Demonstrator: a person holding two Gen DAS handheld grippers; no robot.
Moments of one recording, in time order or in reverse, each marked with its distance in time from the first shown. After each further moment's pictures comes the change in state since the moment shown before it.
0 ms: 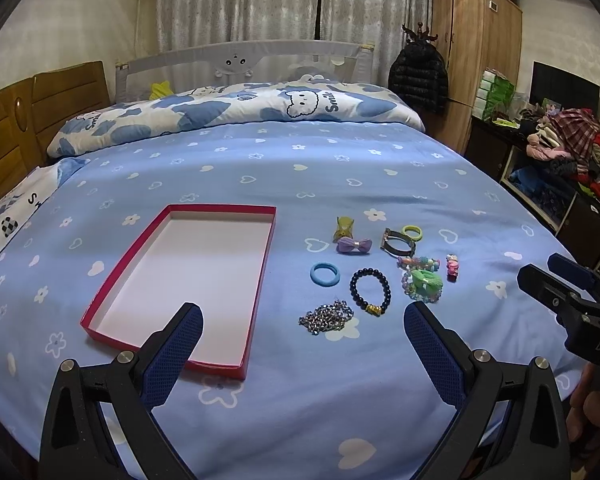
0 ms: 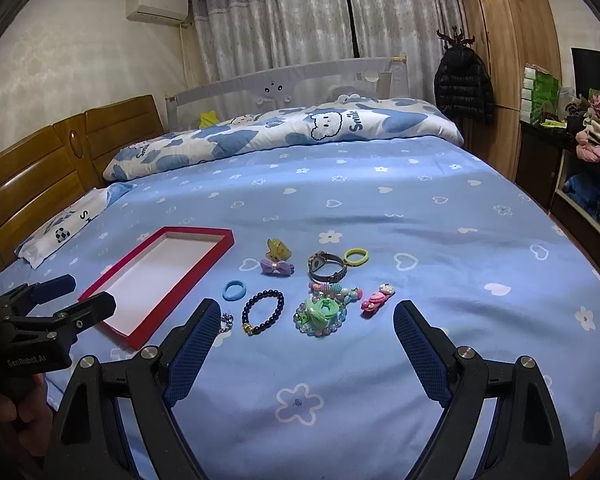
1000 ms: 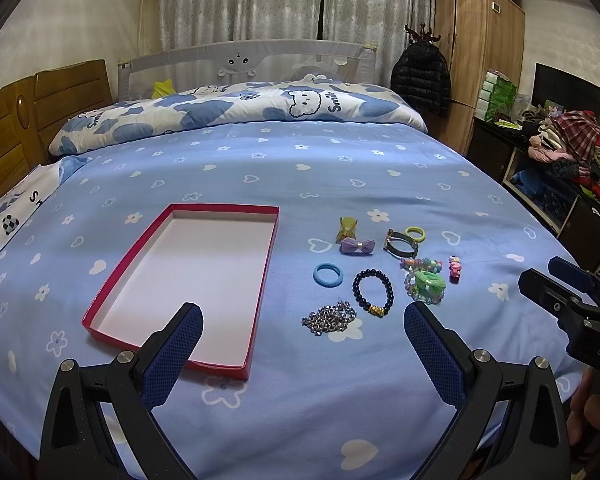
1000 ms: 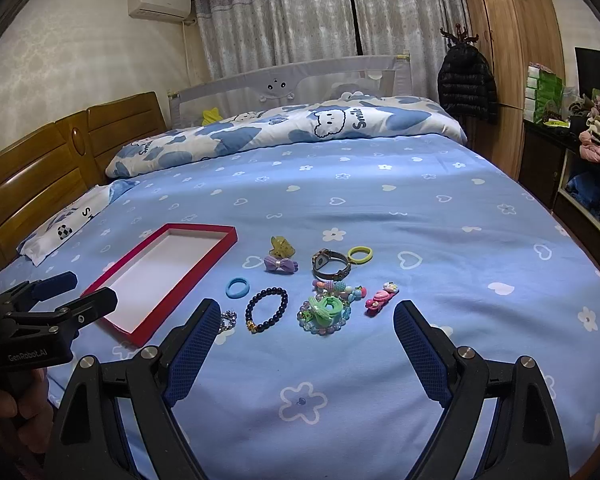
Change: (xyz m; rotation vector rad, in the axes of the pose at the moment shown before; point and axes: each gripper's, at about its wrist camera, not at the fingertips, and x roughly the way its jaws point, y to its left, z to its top) left arm 0.004 0.001 0.000 -0.004 0.000 0.004; right arm 0.005 0.004 -0.006 -0.004 0.002 0.006
